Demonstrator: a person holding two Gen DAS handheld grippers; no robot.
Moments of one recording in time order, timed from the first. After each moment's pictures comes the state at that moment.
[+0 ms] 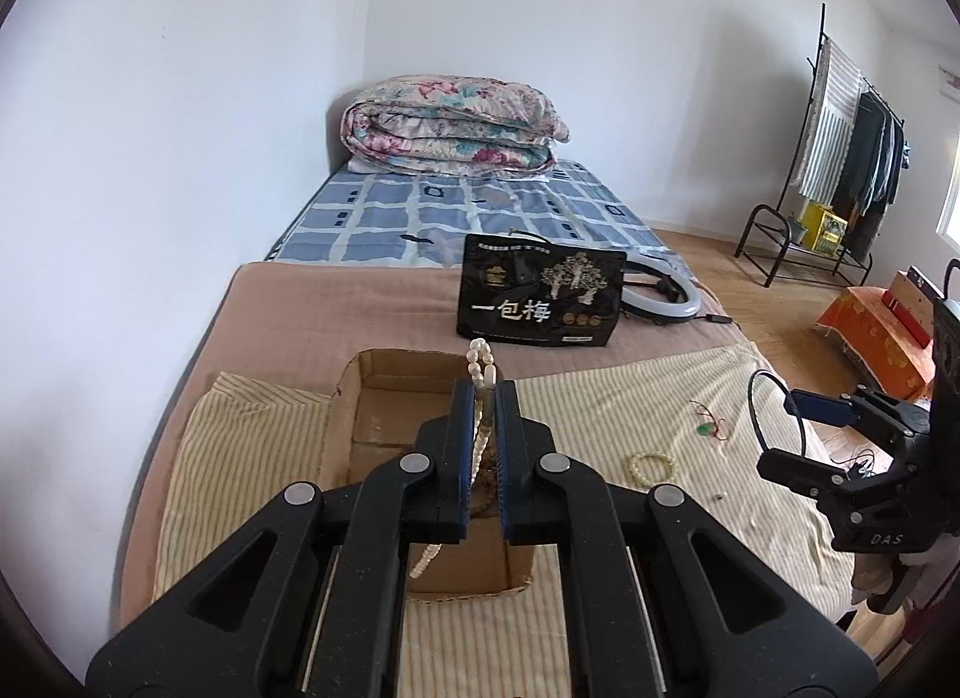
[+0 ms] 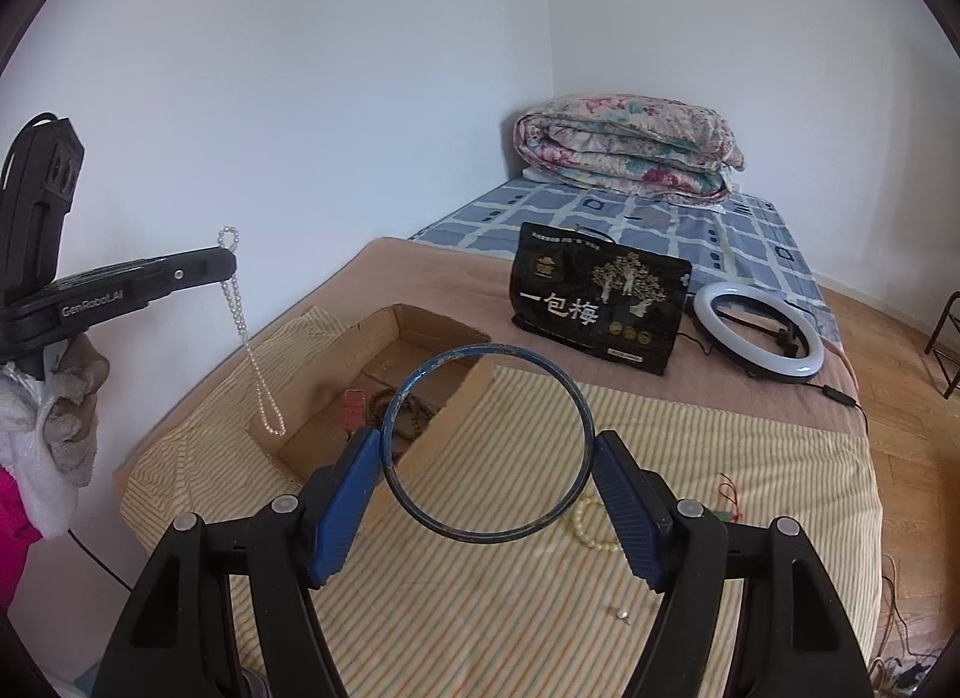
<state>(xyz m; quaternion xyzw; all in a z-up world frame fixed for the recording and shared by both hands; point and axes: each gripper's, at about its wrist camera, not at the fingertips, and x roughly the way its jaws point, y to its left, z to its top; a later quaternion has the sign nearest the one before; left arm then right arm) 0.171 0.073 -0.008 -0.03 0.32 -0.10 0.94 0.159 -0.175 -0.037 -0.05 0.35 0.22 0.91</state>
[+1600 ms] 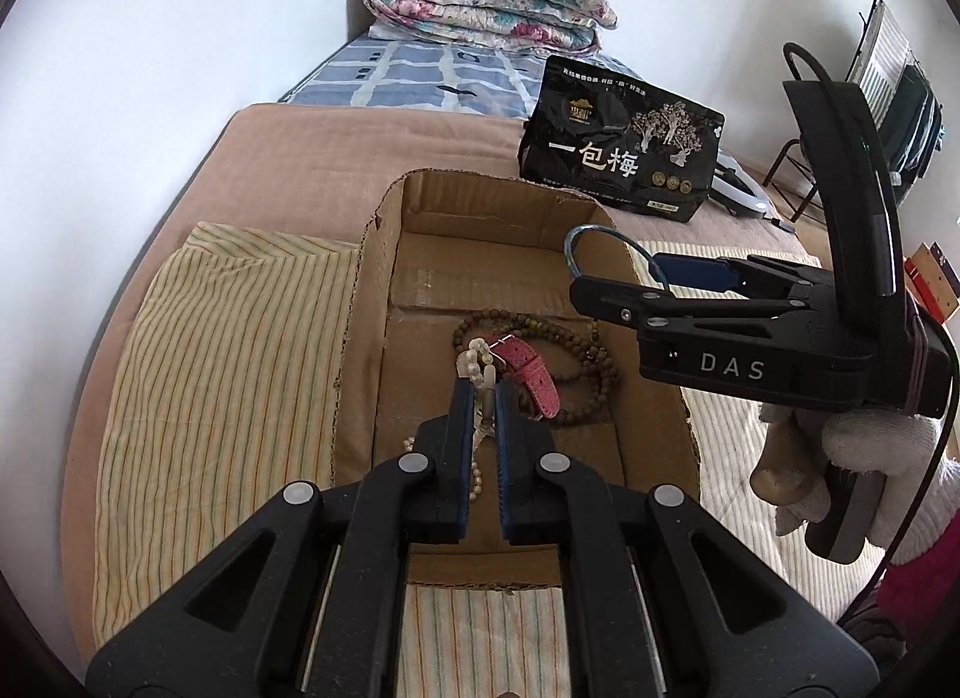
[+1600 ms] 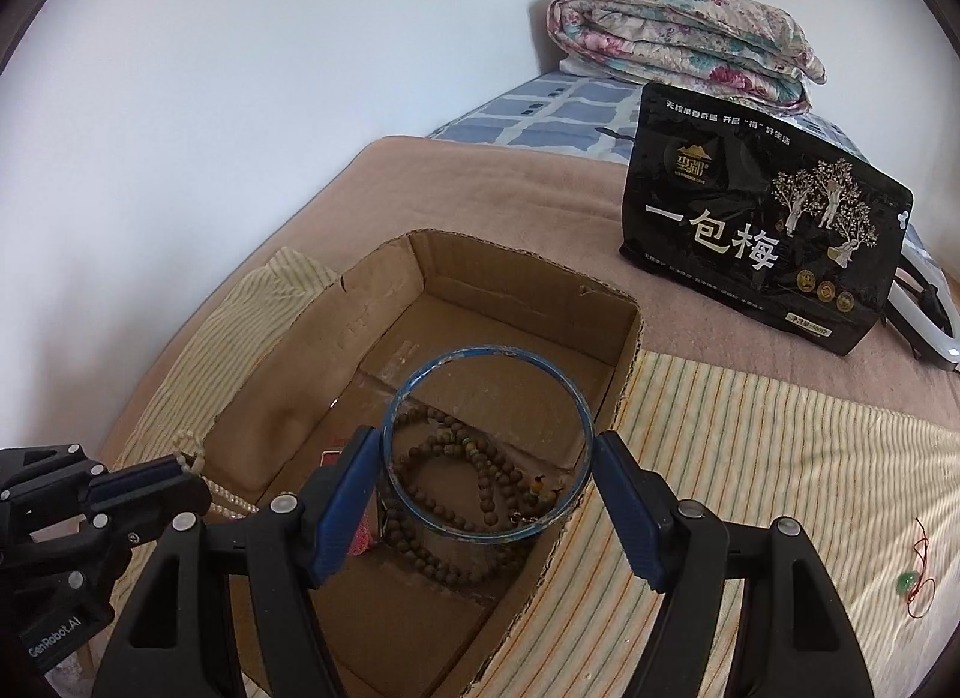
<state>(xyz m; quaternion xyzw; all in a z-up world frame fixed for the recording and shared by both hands) 0.225 0.117 -0.148 -0.04 0.43 -0.10 0.89 0.307 -0.043 -0.166 -0.04 0.45 0.21 0.87</state>
